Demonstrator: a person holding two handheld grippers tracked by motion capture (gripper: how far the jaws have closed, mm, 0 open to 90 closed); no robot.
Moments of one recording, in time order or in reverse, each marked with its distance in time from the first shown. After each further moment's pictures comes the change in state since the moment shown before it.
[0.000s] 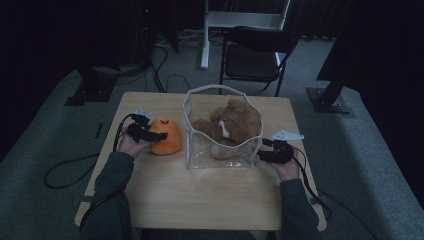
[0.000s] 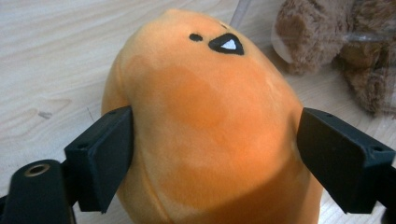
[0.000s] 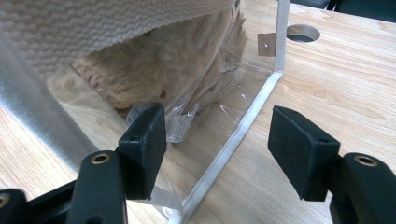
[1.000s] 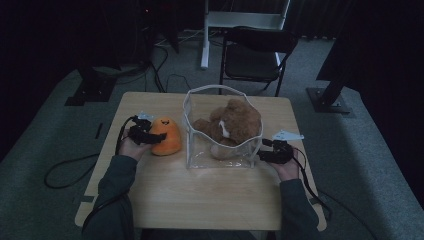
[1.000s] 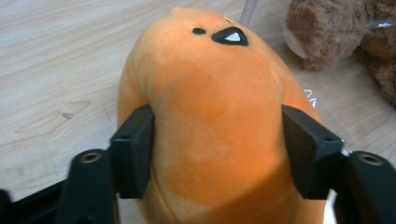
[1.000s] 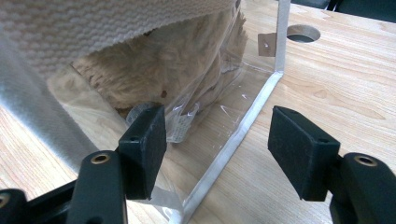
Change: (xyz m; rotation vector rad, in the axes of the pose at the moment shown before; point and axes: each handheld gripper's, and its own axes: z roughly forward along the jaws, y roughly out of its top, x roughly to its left) left arm -0.016 -0.006 -0.002 -0.041 0.113 0.057; right arm 0.000 0.000 0.000 0.000 0.000 0.000
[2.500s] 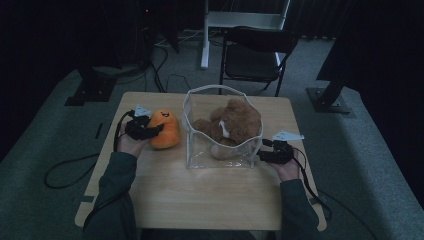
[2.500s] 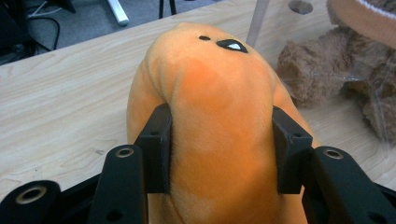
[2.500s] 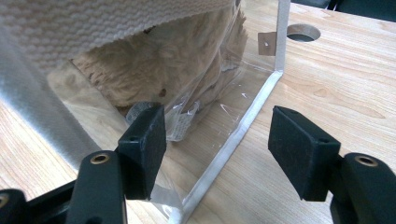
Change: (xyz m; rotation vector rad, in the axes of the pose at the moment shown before) left arm -0.007 0.018 -0.028 -0.118 0.063 0.041; right arm 0.000 -0.001 0.000 0.002 0.001 -0.003
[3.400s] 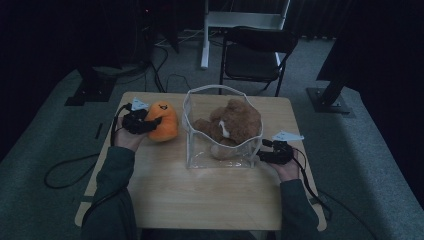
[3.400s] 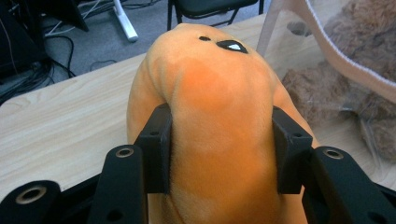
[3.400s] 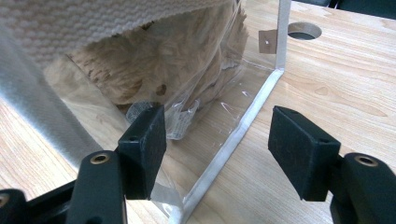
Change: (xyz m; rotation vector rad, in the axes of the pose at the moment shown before) left arm 0.003 0.021 -0.016 -0.045 0.029 0.022; right arm 0.000 -0.001 0.001 0.000 0.002 0.002
